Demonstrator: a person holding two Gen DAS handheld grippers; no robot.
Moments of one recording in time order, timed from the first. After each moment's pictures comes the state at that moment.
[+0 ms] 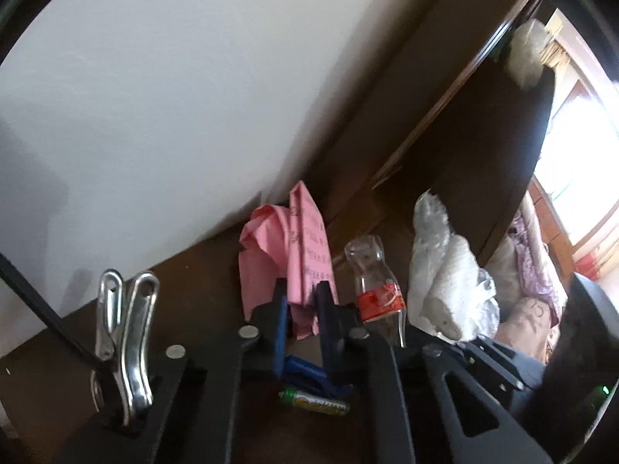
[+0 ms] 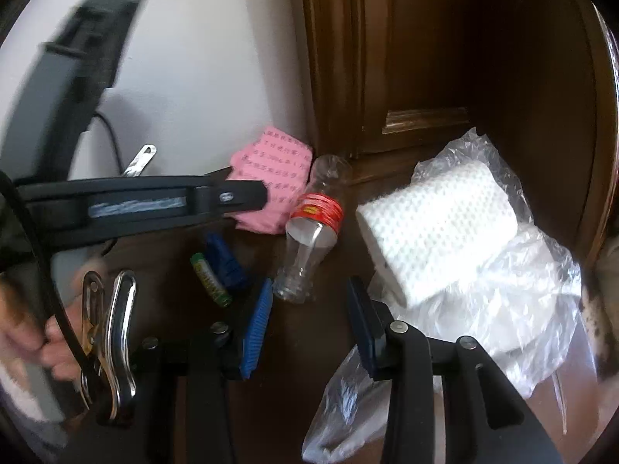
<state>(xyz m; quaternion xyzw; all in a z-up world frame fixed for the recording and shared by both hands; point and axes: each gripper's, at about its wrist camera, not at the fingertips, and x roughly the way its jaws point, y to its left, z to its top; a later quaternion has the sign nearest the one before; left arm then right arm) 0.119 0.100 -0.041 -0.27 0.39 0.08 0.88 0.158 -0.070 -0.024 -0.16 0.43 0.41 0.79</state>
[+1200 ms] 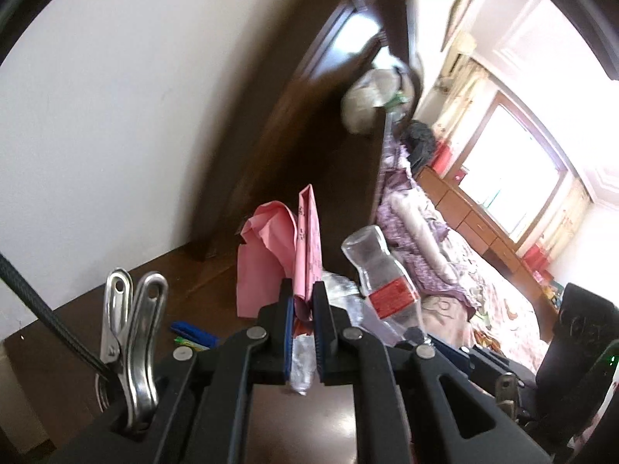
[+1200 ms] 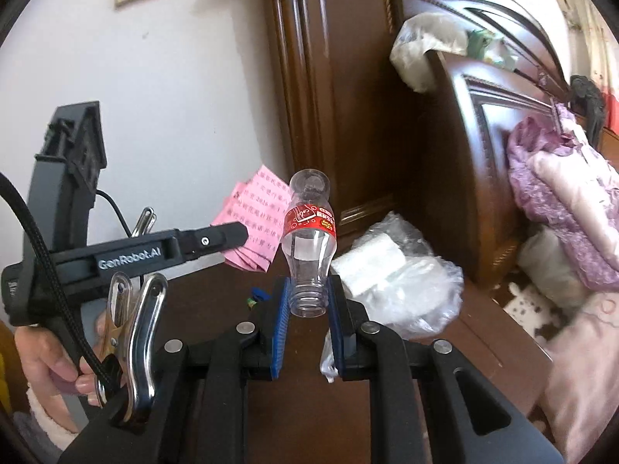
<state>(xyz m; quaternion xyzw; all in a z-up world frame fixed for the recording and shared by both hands) 0.022 0.036 0.070 -0.24 0.26 -0.02 0.93 0.058 -0.161 0.093 -0.06 0.31 0.37 0.88</state>
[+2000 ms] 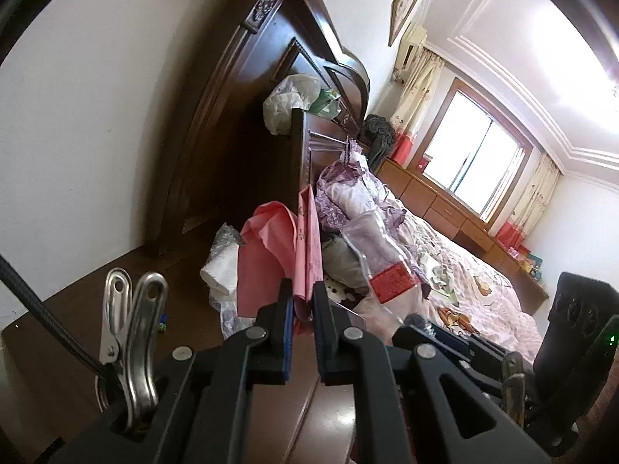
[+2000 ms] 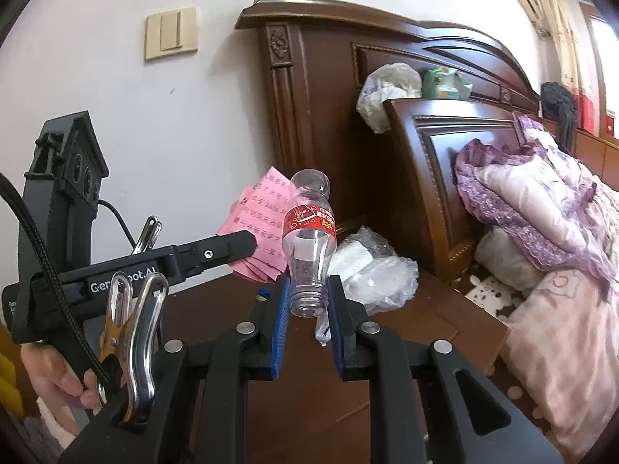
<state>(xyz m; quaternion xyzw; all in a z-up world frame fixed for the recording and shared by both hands) -0.020 -0.023 0.107 -0.21 0.24 -0.08 0.94 -0.003 -0.222 0.131 -0.03 0.26 0.34 0.90</state>
